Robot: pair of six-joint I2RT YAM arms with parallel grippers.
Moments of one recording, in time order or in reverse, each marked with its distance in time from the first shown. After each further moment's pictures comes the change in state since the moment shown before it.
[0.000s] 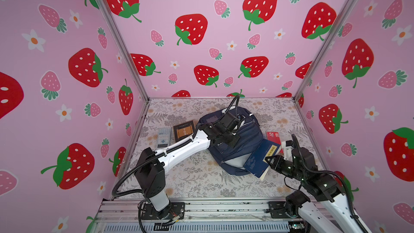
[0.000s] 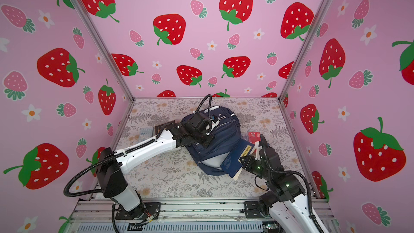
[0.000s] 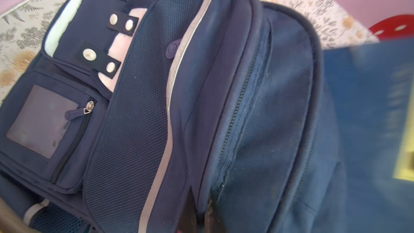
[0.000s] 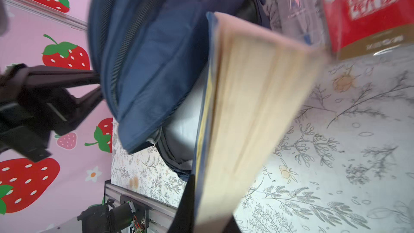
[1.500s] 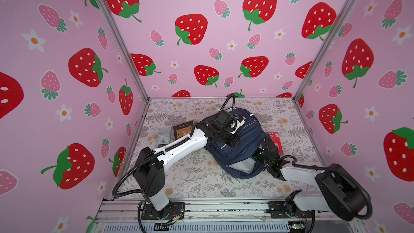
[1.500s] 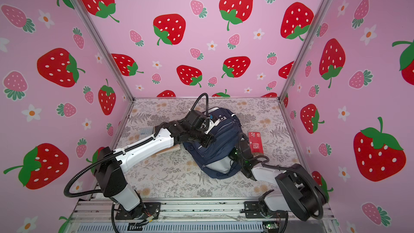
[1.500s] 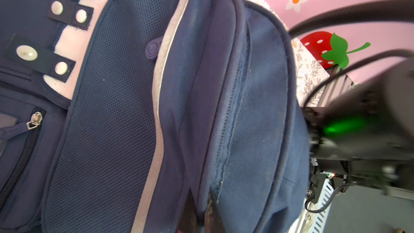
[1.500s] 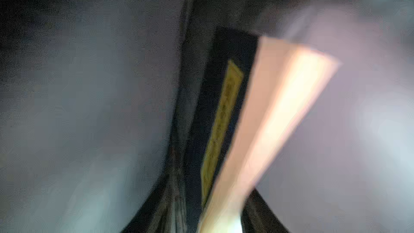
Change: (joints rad) left arm 0.050 0.005 -0.018 0.031 0.245 0.003; right arm 0.111 0.745 -0.239 1.222 0.142 0.276
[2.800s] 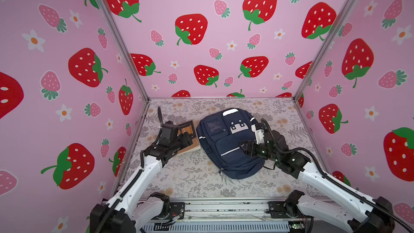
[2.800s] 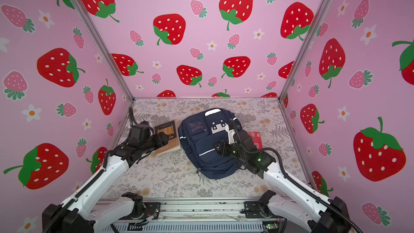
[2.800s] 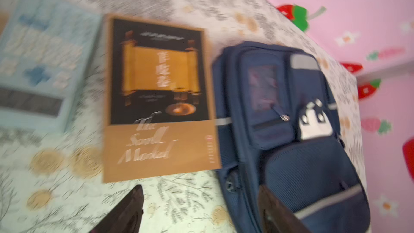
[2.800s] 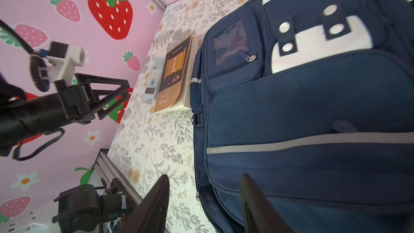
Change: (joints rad) left arm 0.682 -0.681 -0.762 0.112 -0.165 -0.583; right arm 0.180 -0.236 0.409 -0.732 -0.076 -0.512
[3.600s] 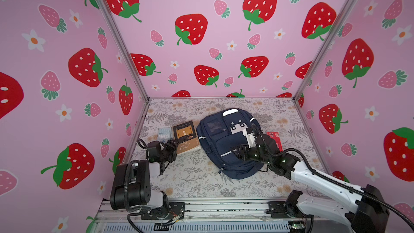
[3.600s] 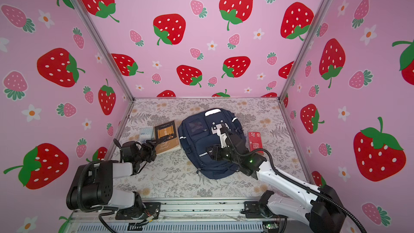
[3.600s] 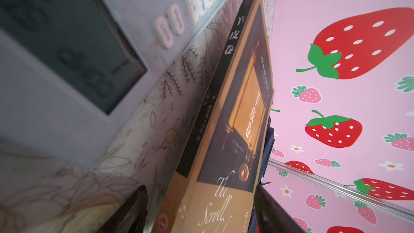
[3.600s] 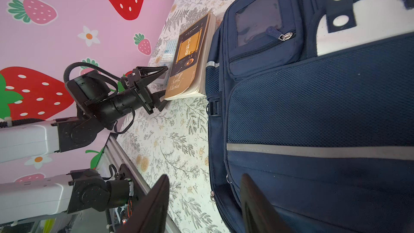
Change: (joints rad) left arm 0.330 0.477 -0.406 1.094 0.429 -0.487; right arm 0.076 0.059 -0.051 0.132 -0.012 0.036
